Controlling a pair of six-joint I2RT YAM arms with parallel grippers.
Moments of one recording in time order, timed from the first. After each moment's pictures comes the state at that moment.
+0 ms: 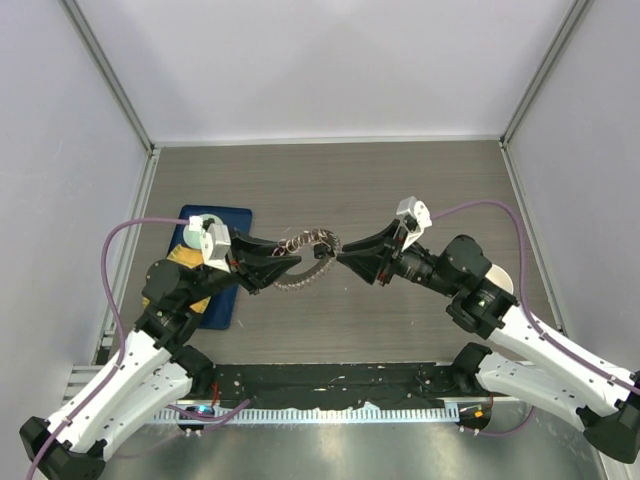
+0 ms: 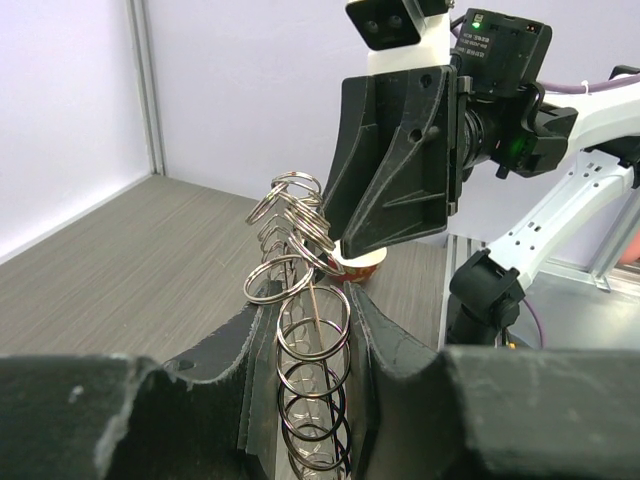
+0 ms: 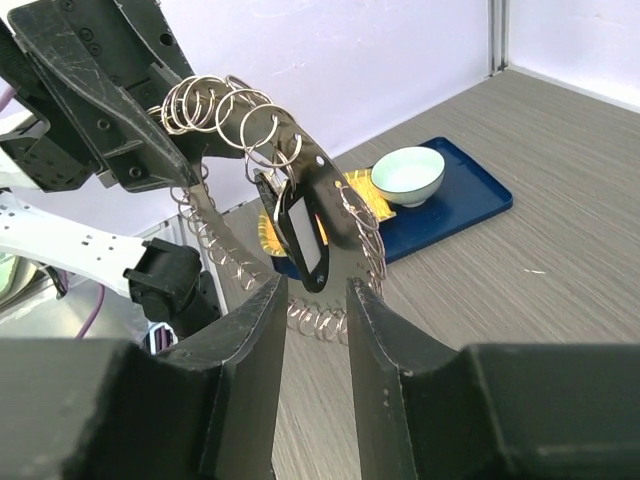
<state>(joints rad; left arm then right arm) -0.60 0.61 0.59 0.38 0.59 -0.29 0.80 0.77 0.68 0.22 -0.33 0.33</state>
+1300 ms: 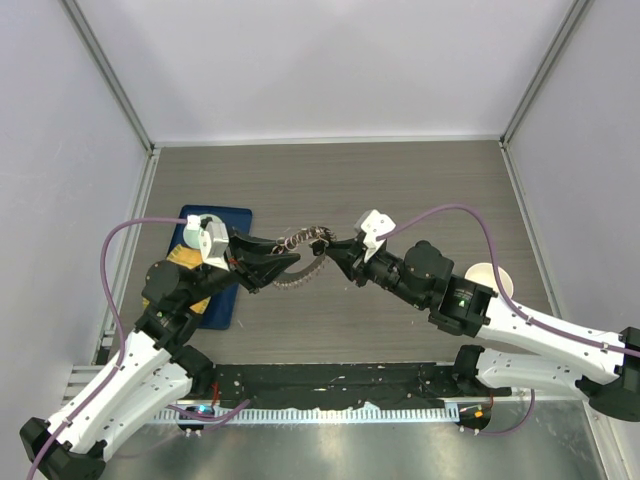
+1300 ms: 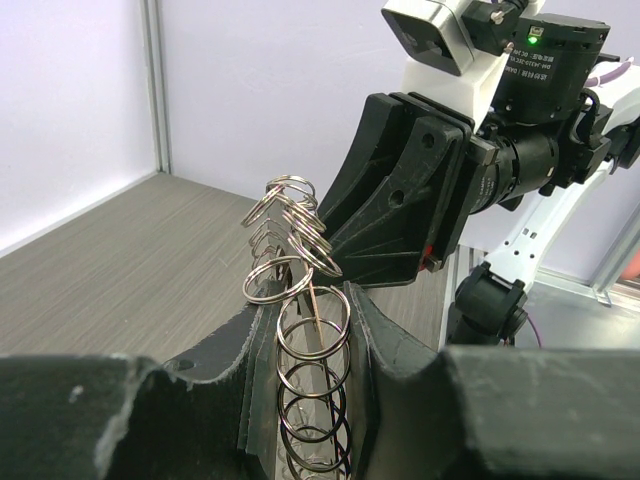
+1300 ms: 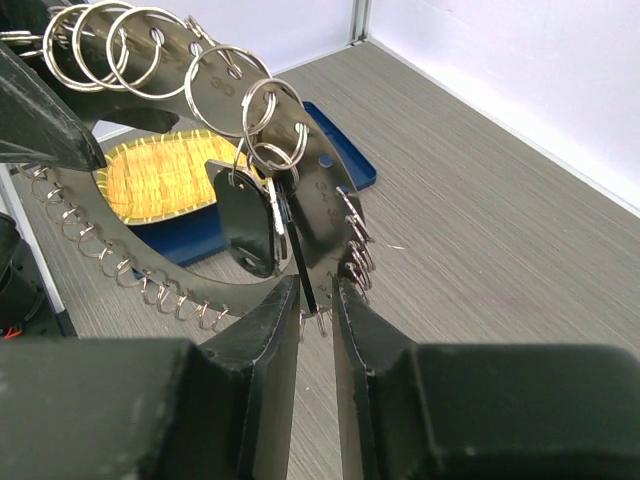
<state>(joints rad) -0.60 0.60 0.58 0.39 0.56 -0.32 1.09 0.93 0.82 0.07 0.19 -0.03</state>
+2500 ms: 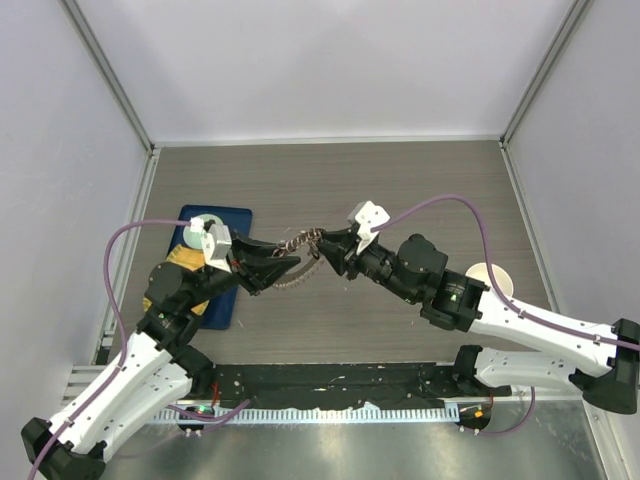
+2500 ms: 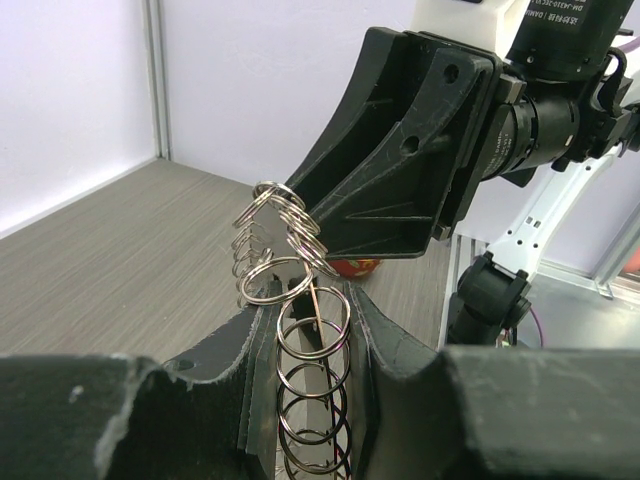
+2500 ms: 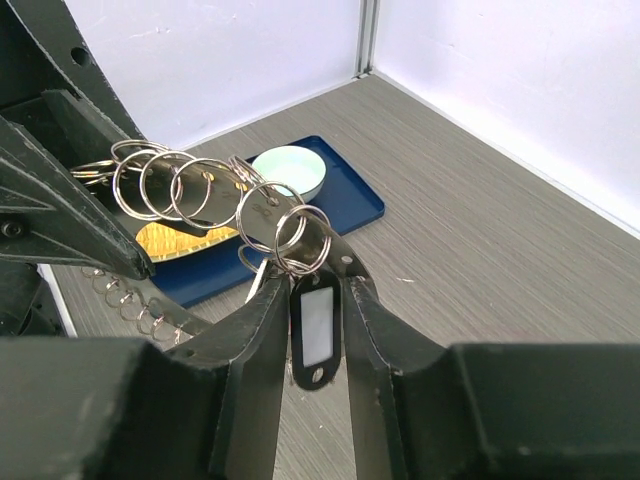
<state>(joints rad) -0.60 0.60 0.55 0.39 0.56 -0.32 1.11 0.99 0.89 0.12 0.21 -0.02</state>
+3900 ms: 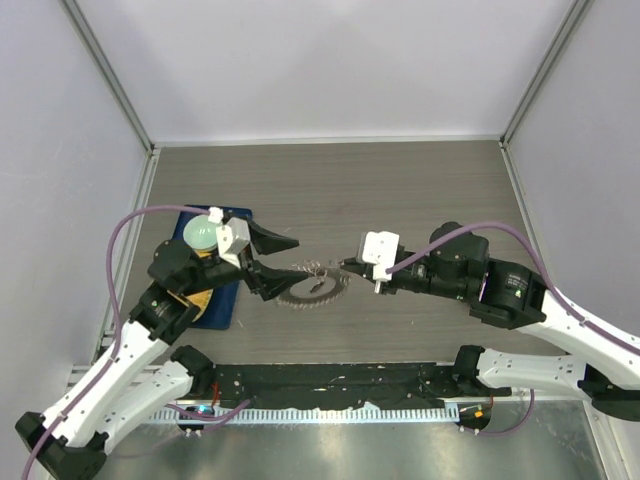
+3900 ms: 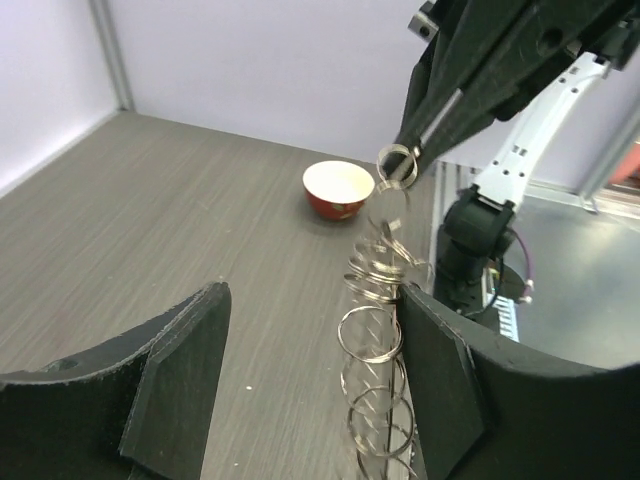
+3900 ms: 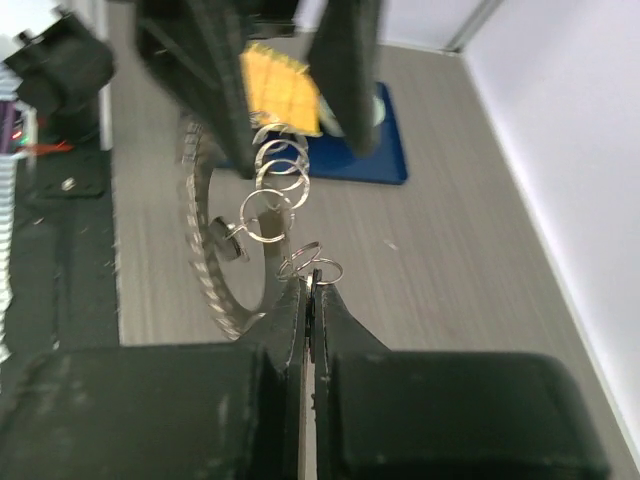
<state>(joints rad) -0.60 0.66 0.71 0.09 0.66 -0.16 1.11 0.91 1.21 -0.49 -0.05 -0.41</state>
